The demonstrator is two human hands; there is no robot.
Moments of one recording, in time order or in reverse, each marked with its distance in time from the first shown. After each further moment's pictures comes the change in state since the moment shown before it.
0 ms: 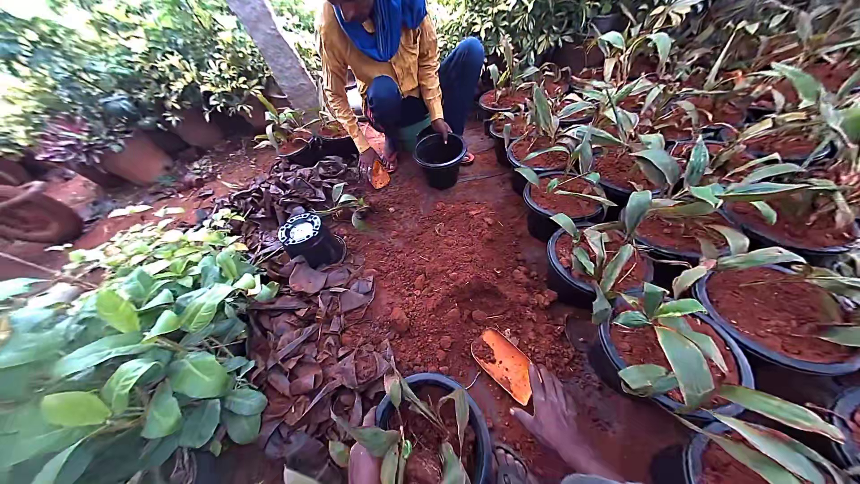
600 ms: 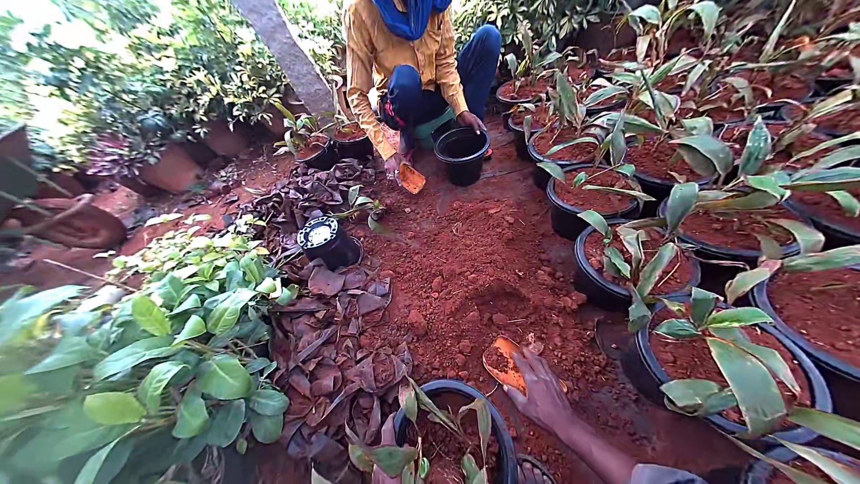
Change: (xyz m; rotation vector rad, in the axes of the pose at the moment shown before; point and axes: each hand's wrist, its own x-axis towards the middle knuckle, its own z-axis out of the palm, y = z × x) left_hand -0.001 -0.020 0.020 0.032 0.109 0.124; right_hand 0.038 -0.062 -0.026 0.120 -0.050 -0.262
